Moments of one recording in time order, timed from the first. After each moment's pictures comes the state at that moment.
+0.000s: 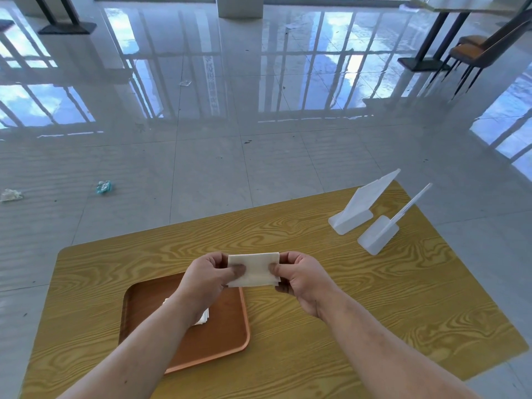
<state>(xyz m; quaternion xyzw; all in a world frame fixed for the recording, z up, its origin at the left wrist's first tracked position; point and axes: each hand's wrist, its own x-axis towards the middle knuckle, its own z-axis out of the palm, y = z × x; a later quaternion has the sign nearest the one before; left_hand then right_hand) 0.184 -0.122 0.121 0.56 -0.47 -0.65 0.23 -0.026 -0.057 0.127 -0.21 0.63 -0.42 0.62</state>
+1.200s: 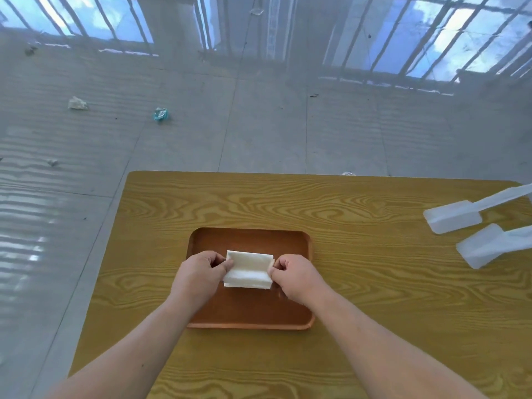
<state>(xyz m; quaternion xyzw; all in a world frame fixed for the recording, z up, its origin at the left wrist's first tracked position) 0.357 -0.120 -0.008 0.74 -0.51 -0.43 0.11 0.124 -0.108 0.014 -0.48 0.70 -0.07 0.53</state>
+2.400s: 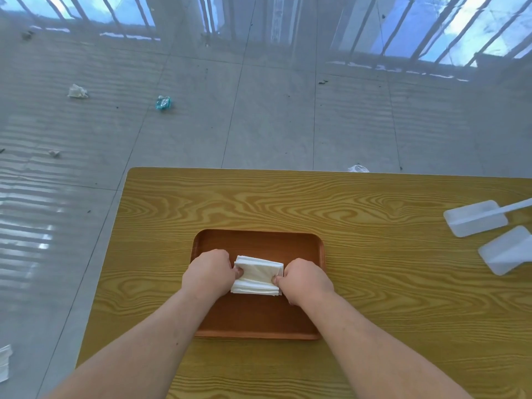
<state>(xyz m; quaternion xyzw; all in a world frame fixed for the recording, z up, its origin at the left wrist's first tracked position) 0.341 -0.156 -0.019 0.72 -0.60 -0.32 -0.14 0.140 -0.132 -0.002 -0.53 0.73 0.16 0.41</state>
